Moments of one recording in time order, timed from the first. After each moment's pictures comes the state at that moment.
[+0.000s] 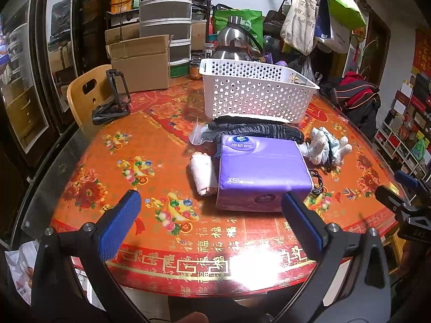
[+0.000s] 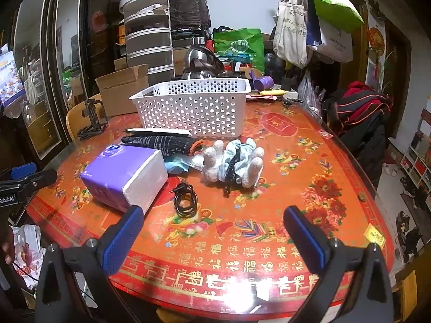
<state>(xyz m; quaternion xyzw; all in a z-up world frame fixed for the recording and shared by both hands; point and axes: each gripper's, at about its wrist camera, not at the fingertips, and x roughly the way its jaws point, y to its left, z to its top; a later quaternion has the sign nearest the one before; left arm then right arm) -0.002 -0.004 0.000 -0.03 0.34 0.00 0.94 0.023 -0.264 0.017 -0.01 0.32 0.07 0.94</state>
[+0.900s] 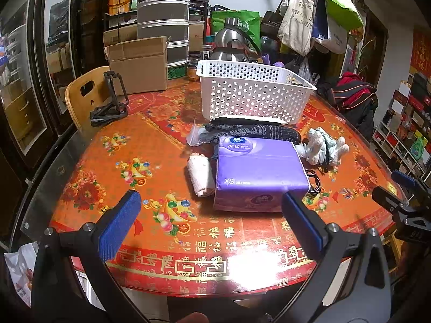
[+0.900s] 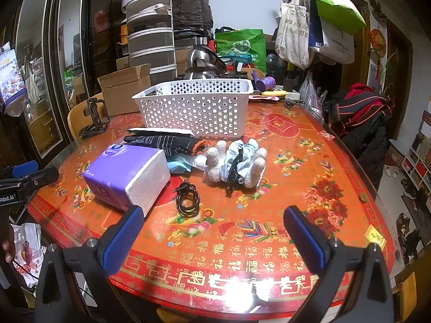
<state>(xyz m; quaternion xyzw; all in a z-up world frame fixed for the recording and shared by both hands) -0.004 -0.004 0.002 -0.03 0.33 -0.01 0.94 0.023 -0.264 0.017 -0.01 0.32 0.08 0.94</state>
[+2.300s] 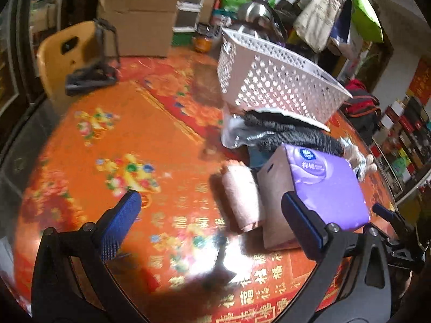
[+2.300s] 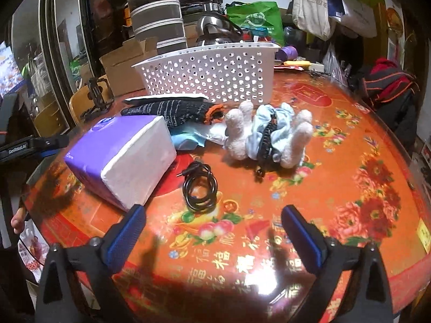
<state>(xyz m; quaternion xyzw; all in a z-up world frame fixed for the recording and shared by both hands) 0.101 0.077 -0.058 -0.11 0.40 -0.06 0.91 0.082 -0.244 -0.051 0.01 0.37 0.13 0.92</state>
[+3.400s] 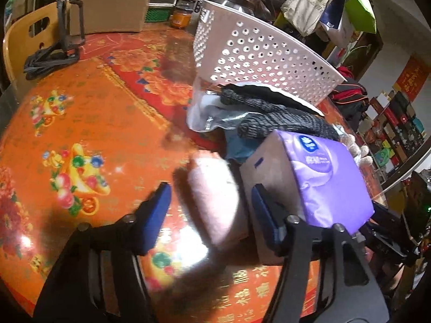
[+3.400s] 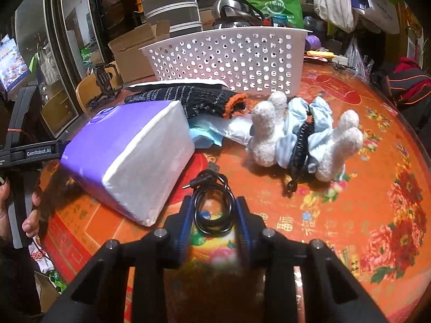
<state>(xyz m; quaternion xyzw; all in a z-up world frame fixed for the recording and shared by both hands) 0.145 0.049 -0.097 -0.14 0.44 -0.12 0.88 0.122 -0.225 -0.068 0.01 0.41 0.17 0.90</state>
